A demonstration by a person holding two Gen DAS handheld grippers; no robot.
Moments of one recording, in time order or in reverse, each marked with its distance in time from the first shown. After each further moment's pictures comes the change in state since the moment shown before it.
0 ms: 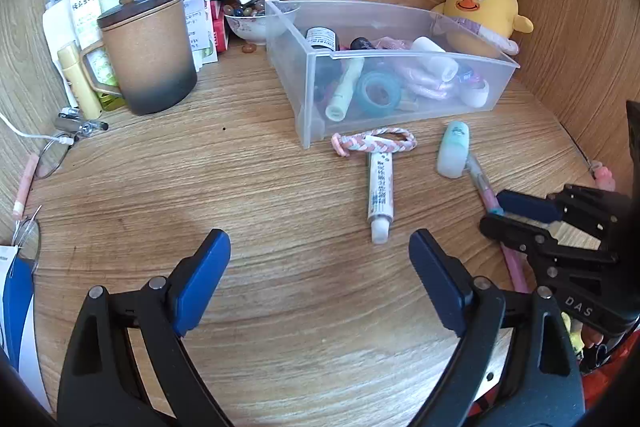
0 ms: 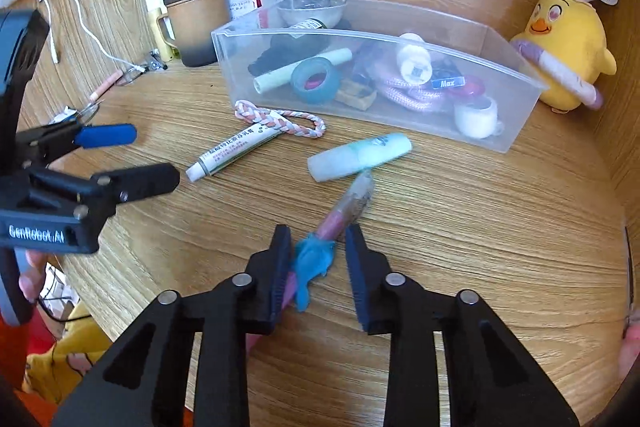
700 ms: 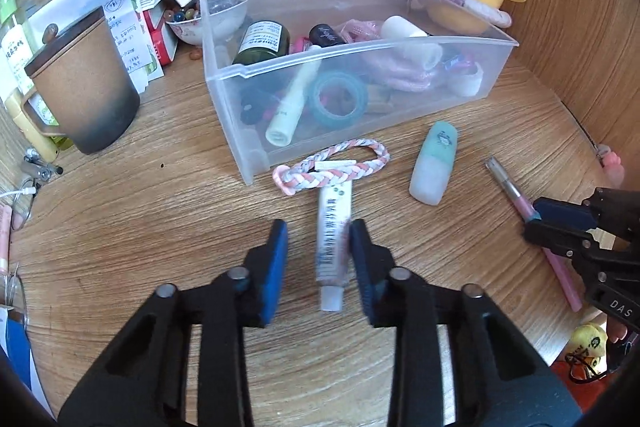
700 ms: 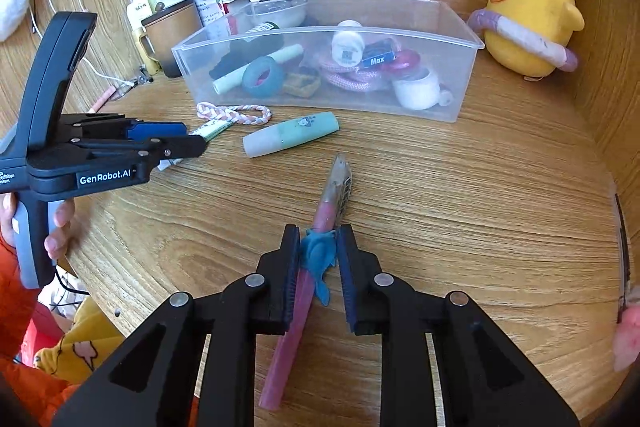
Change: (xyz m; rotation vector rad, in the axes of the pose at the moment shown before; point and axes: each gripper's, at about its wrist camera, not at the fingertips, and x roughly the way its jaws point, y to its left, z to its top) left arm 0.038 -0.031 0.029 0.109 0.063 -0.007; right arm -0.012 -0.048 -0.018 0.074 -0.003 0.029
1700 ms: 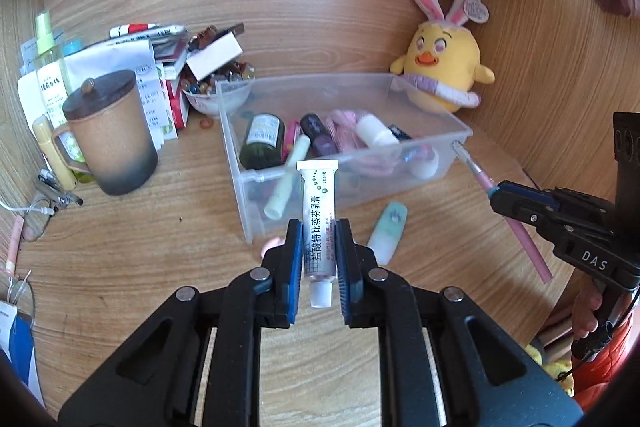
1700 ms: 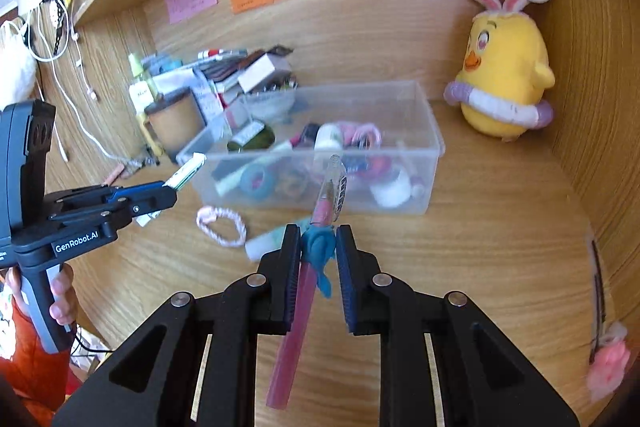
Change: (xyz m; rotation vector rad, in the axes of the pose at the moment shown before) left arm -0.062 0.000 0.019 -0.079 -0.227 -0.063; right arm -0.042 -0.024 0.043 0.077 -0.221 0.020
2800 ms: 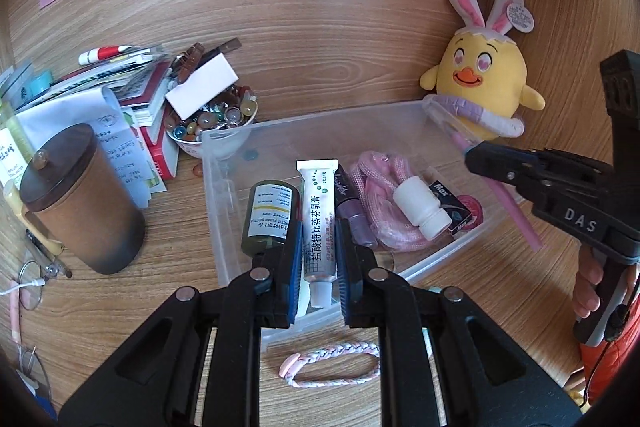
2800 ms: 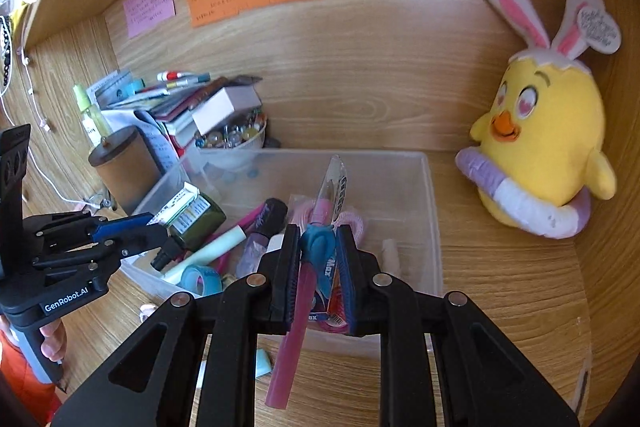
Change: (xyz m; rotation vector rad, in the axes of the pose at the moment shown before) left arm 0.073 0.011 0.066 0.025 0.051 0.051; right arm 0.088 -0.028 0.095 -0.030 0.039 -0.025
